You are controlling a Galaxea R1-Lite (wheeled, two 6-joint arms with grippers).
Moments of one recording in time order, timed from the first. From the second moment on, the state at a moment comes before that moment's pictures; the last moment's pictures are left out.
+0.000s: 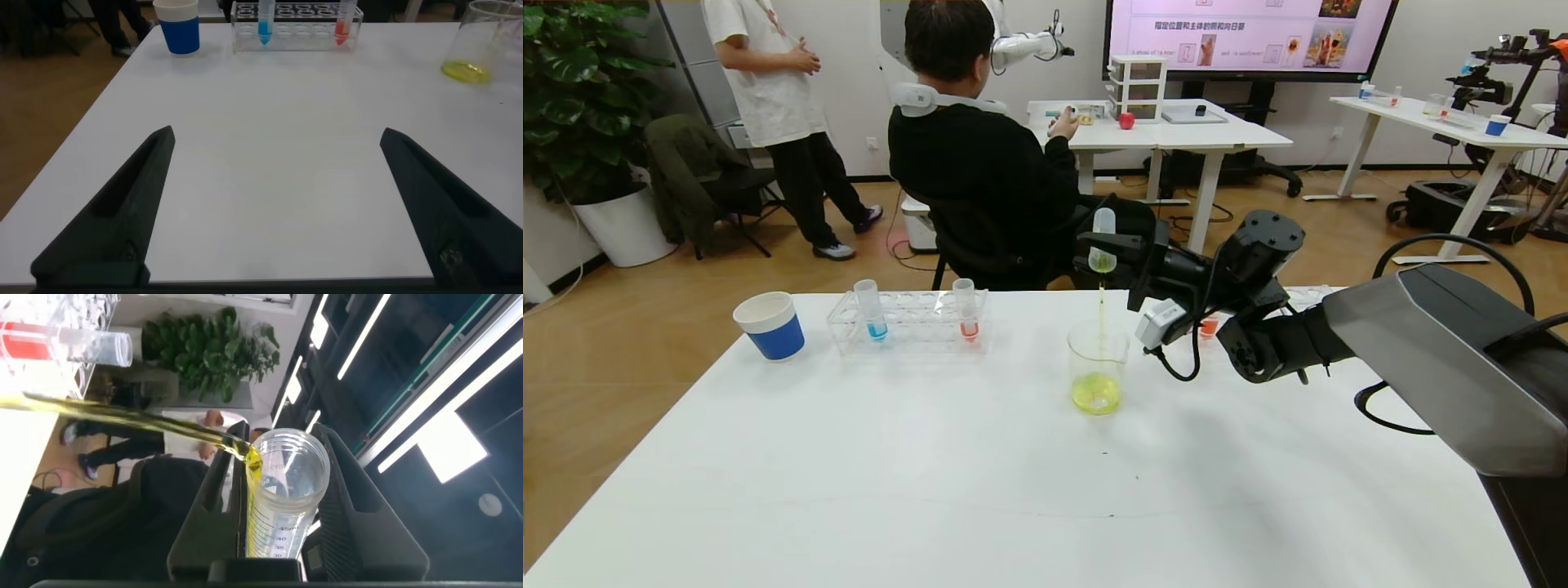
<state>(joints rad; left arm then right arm) -0.01 0.00 0.00 0.00 0.00 0.00 0.34 2.46 -1.62 -1.26 0.98 -1.41</state>
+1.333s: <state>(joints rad) -0.01 0.00 0.00 0.00 0.00 0.00 0.42 2.27 -1.43 -1.27 0.63 -0.84</state>
